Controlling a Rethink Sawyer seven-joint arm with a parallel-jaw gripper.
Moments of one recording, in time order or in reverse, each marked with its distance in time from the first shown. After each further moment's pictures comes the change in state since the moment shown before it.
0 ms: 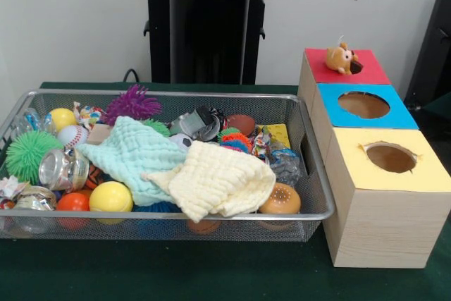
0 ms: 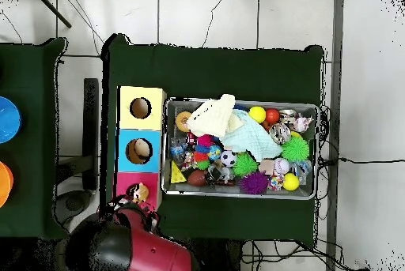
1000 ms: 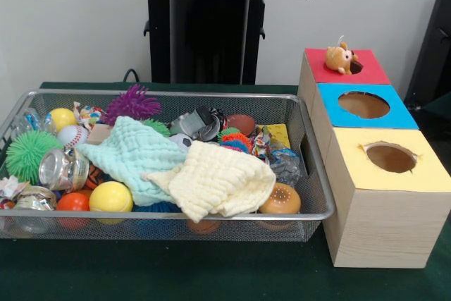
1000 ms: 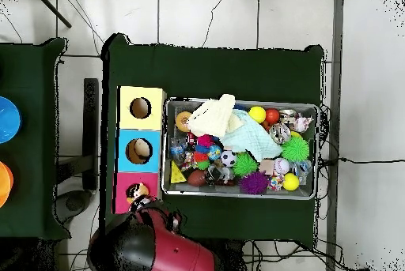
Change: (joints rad) arm -0.085 -0.017 -0.002 0.007 -0.120 -0.017 0.000
